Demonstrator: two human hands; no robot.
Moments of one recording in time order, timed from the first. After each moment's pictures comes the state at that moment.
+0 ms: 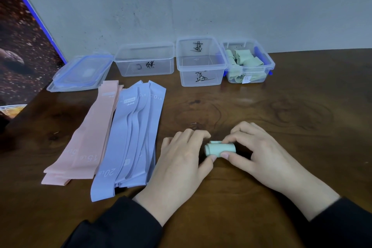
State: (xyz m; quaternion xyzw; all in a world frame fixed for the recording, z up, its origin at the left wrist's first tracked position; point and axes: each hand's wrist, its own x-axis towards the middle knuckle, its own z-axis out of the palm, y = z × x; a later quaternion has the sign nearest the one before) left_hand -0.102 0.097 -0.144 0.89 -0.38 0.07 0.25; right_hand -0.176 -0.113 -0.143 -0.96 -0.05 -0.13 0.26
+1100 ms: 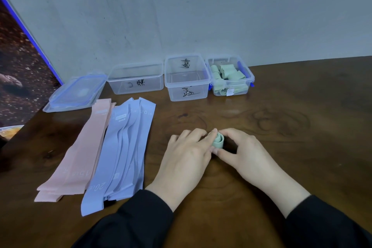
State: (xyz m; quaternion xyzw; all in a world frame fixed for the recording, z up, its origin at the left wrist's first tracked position) left_hand -0.091 0.050 -0.137 0.86 -0.45 0.16 0.18; right_hand -0.173 -0.120 -0.140 -0.92 0.07 -0.15 0.36
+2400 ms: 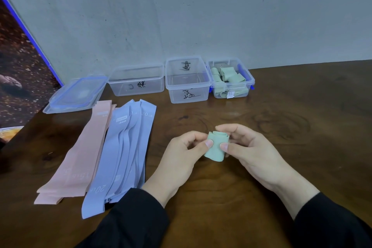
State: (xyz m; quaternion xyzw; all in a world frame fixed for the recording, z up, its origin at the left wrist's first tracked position) left_hand -0.093 0.060 -0.116 0.75 -0.25 -0.19 0.59; right_hand -0.178 -0.118 -0.119 -0.70 0.06 -0.10 0.71
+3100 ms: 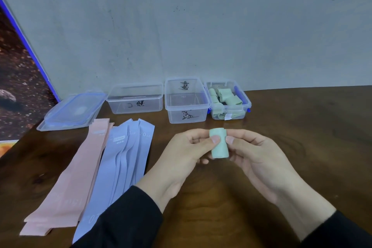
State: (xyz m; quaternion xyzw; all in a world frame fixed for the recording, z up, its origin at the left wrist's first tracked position) left_hand -0.067 0.043 -0.065 0.66 -0.24 -0.29 0.65; right_hand -0.163 -0.118 -0.070 -0.59 0.15 -0.15 0.78
